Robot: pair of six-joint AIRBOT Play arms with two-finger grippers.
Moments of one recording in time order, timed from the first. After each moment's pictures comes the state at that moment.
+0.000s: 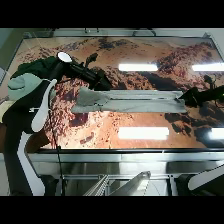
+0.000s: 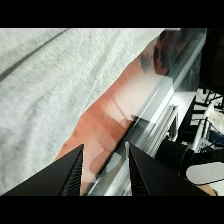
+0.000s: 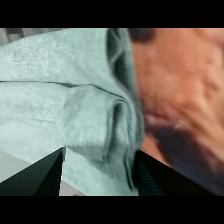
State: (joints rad) left arm -0.24 -2.13 1.99 0.56 -1.50 -1.39; right arm -0.52 -1.96 1.51 -0.80 1.42 1.12
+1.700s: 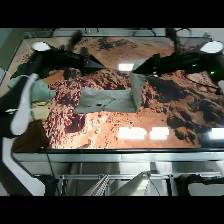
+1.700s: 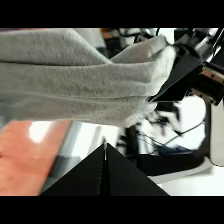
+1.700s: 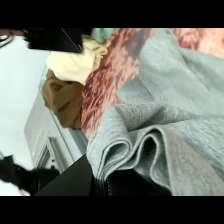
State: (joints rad) left arm -0.05 -1.93 1.93 0.28 -1.57 -1.28; right arm 0.09 -1.61 1.55 -0.38 1.33 1.08
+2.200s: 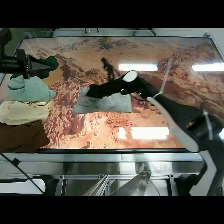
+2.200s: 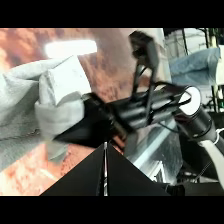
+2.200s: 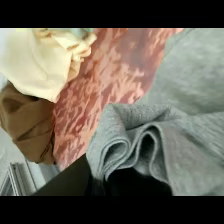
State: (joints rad) left arm 0.37 -1.54 1.53 0.44 -1.59 -1.16; right arm 0.59 -2.01 1.73 -0.40 0.88 1.12
